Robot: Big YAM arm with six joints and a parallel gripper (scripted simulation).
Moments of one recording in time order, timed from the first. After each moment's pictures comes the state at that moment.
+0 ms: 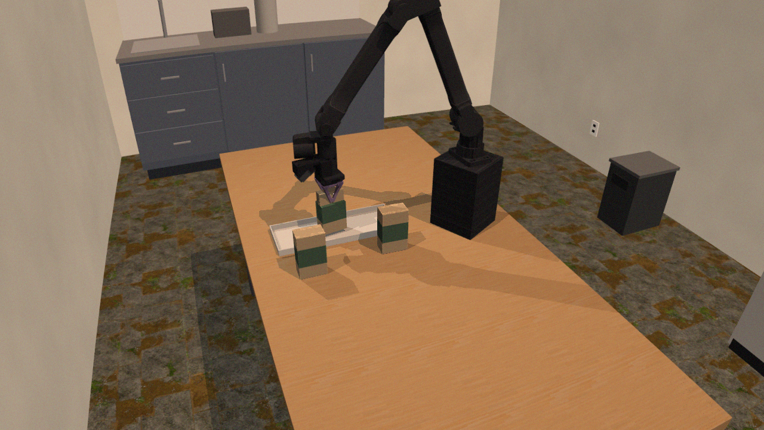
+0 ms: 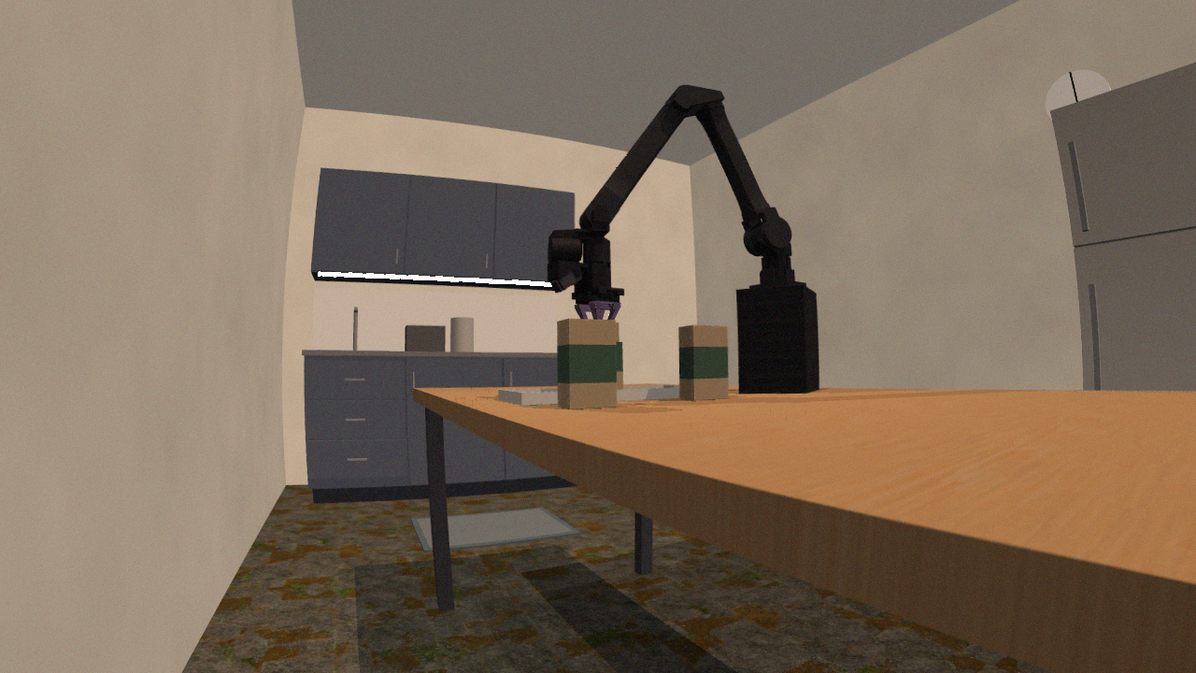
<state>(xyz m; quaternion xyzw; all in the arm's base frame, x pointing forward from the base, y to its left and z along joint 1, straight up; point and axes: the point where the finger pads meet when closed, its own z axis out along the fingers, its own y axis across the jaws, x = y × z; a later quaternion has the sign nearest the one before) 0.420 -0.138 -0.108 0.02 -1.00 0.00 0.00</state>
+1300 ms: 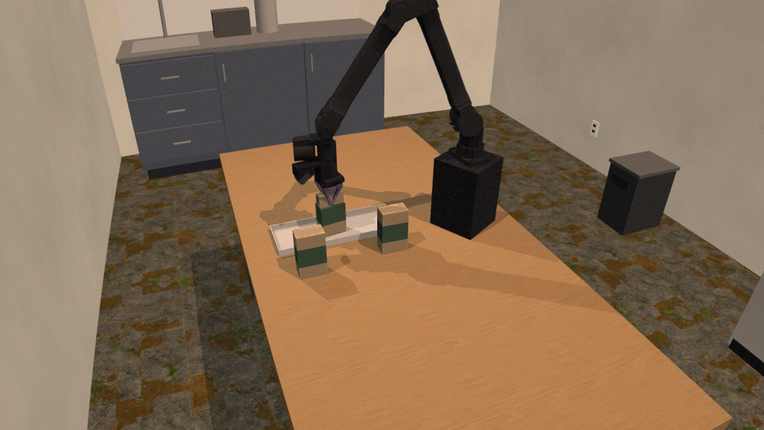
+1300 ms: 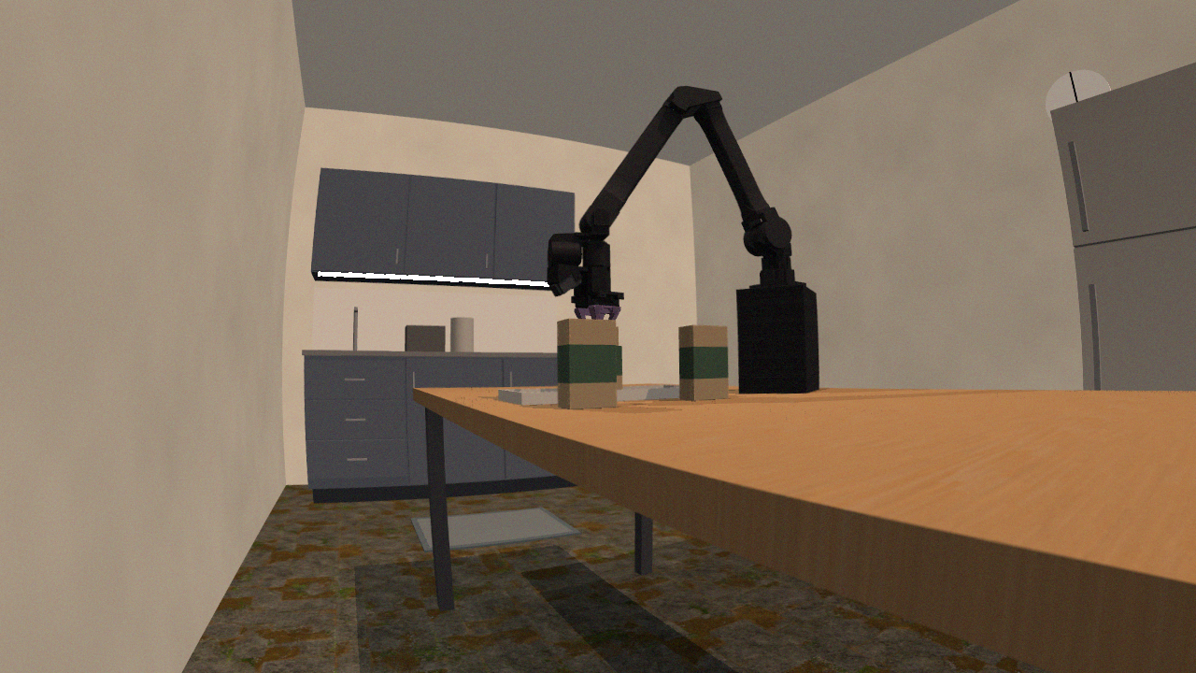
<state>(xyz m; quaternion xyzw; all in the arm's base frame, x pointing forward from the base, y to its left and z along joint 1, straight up) 0.421 -0.139 -0.116 0.02 -1.00 0.00 0.00</state>
